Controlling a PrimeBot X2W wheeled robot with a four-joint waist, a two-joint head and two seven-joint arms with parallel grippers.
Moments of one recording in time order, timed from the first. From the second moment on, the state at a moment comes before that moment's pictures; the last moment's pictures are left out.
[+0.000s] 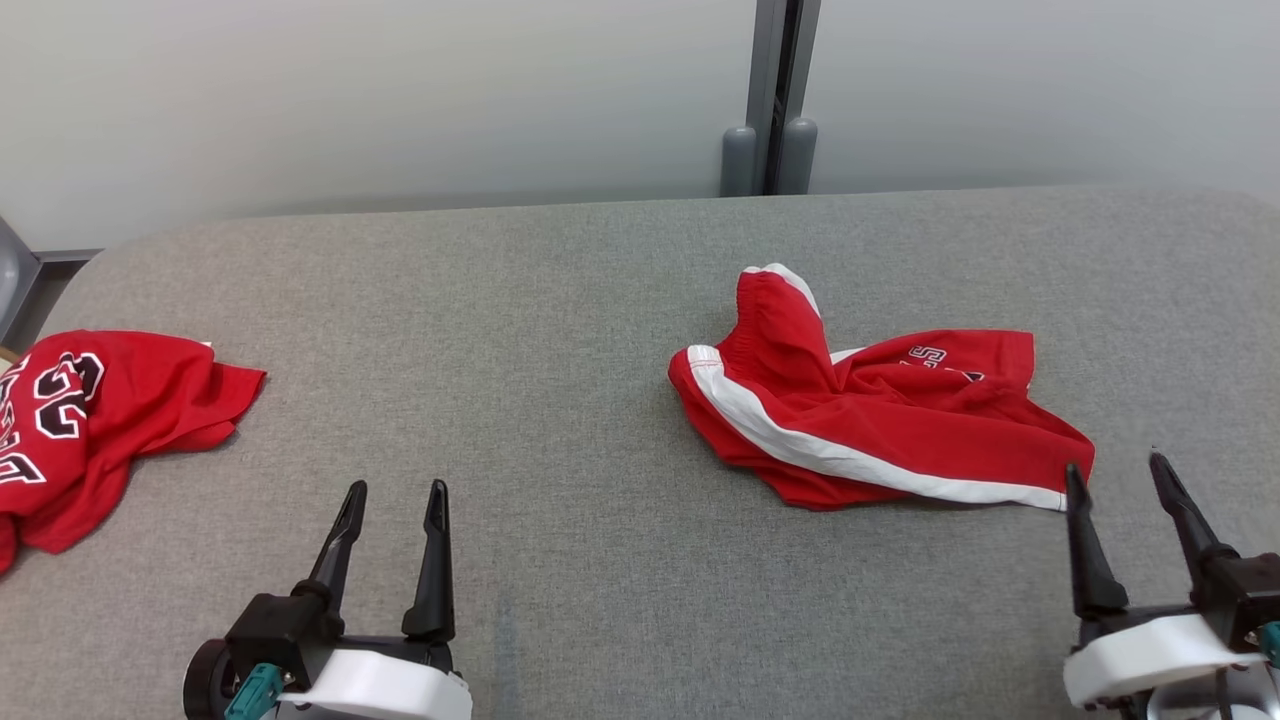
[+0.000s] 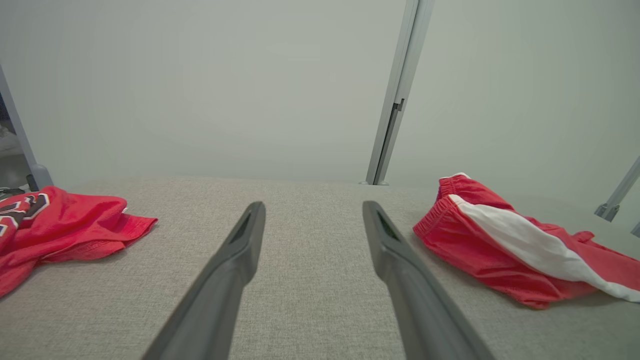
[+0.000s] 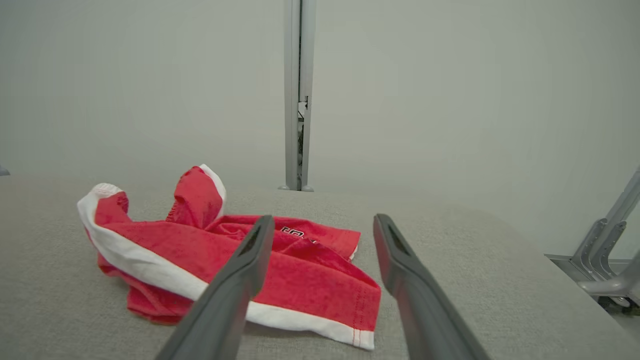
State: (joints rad) left arm 0.00 0.05 -0.15 0.15 -0.26 0.05 -0.26; right arm -0.05 -0.05 -0.09 0.18 0.01 0.13 -0.26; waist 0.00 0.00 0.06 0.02
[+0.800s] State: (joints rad) left arm -0.06 0.05 -0.15 0.15 -0.24 0.04 -0.26; right arm -0.34 -0.14 -0.17 0.79 -0.13 0.13 -0.26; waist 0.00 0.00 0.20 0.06
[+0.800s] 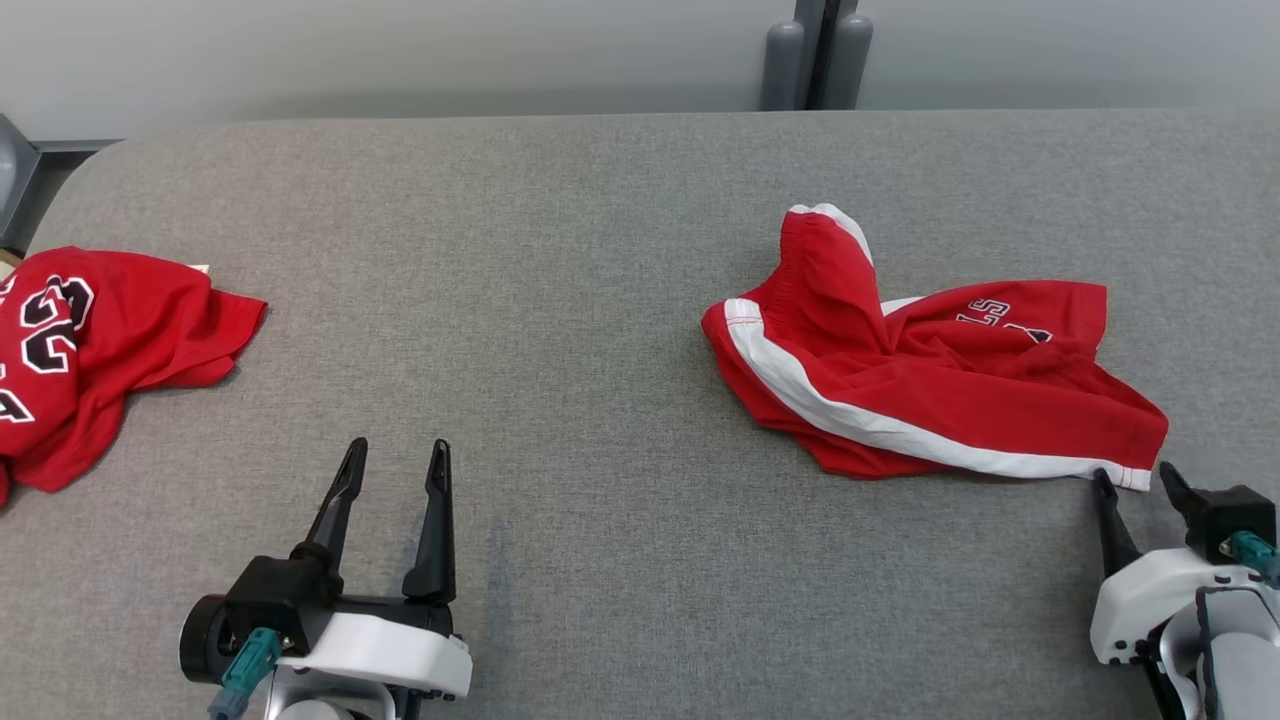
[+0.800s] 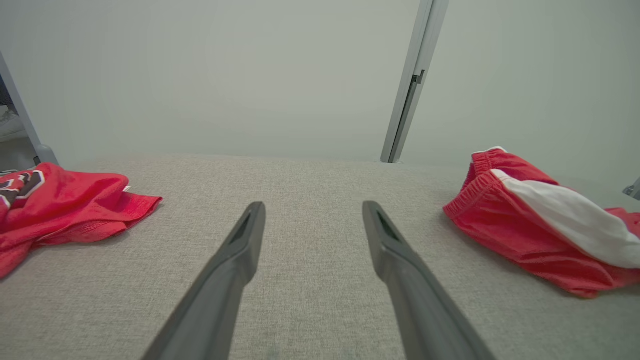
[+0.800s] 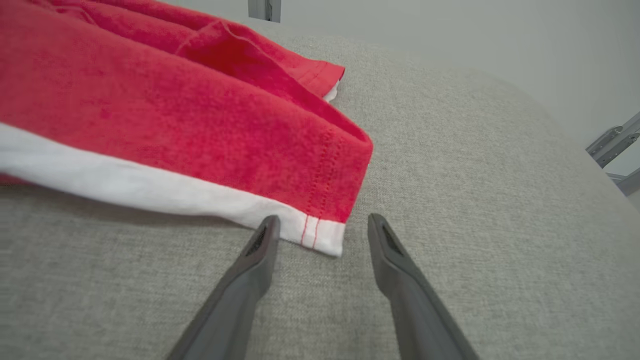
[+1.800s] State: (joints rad) left arm -0.11 0.05 -0.16 0.15 -0.21 0.01 -0.26; right arm -0.43 -0.17 -0.01 0.88 0.07 0.13 -0.26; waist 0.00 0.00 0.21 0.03
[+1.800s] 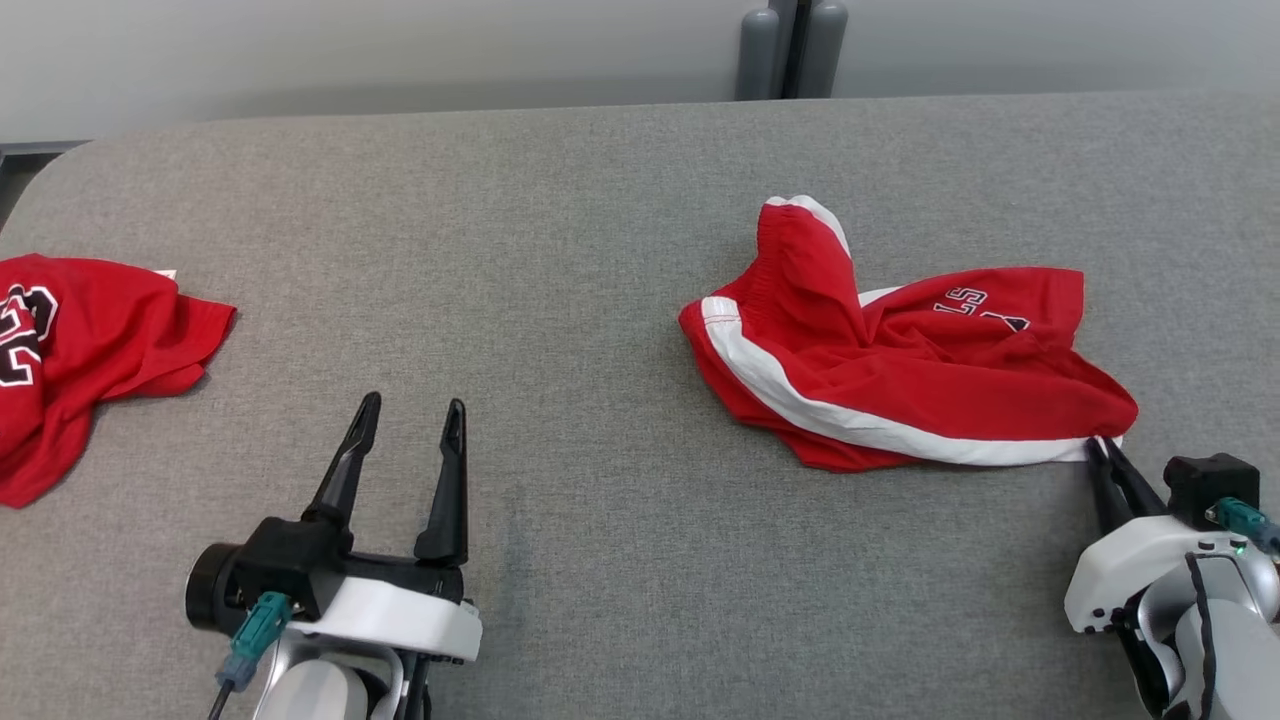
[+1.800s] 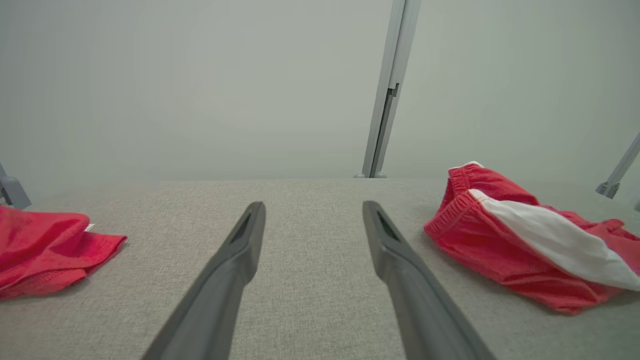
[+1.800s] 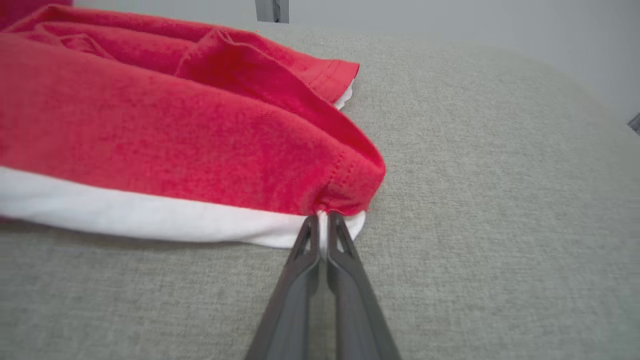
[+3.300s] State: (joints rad) left arm -0.84 0.07 -0.90 0.70 -0.52 -0.13 0.22; right arm -0.25 -0.15 0.04 0.51 0.03 0.13 -0.26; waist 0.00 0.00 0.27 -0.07
